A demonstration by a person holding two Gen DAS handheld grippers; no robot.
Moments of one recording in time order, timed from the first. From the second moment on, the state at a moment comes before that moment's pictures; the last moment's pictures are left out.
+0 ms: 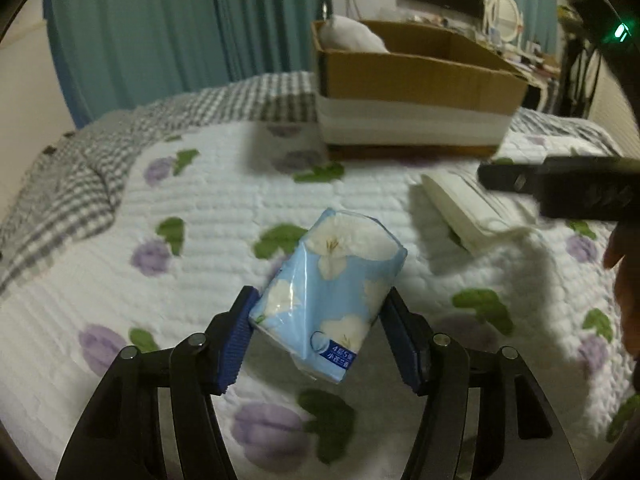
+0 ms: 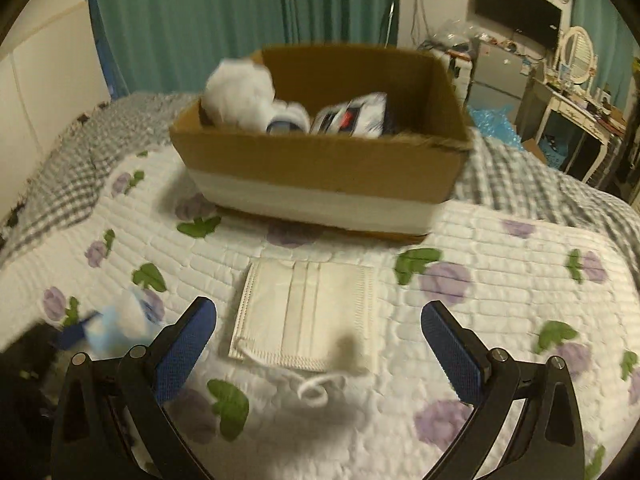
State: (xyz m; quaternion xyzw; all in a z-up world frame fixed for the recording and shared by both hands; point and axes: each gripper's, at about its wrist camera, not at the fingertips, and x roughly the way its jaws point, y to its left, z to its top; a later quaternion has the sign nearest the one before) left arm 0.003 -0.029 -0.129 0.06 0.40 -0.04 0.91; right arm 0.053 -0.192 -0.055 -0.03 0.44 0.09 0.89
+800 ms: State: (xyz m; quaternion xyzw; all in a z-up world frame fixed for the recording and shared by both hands) left arm -0.013 -0.010 -0.074 0.03 0.35 -0.03 0.94; right arm 0.009 -0.198 -0.059 -0.02 0.46 0.09 0.88
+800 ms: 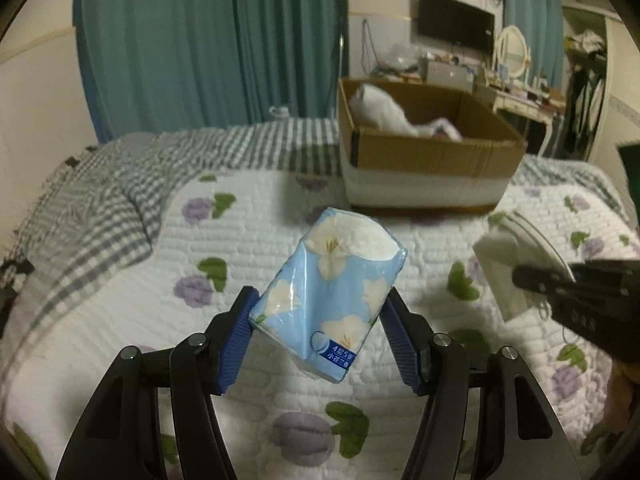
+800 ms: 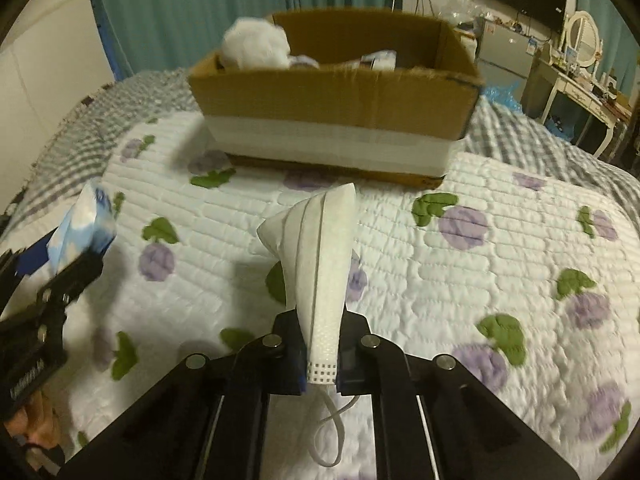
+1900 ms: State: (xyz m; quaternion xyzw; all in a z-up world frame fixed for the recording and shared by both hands) left arm -0.093 -0.013 0.117 0.00 0.13 -0.11 0.99; right arm -0.146 -0.187 0.187 0.01 0.16 0.10 0.98
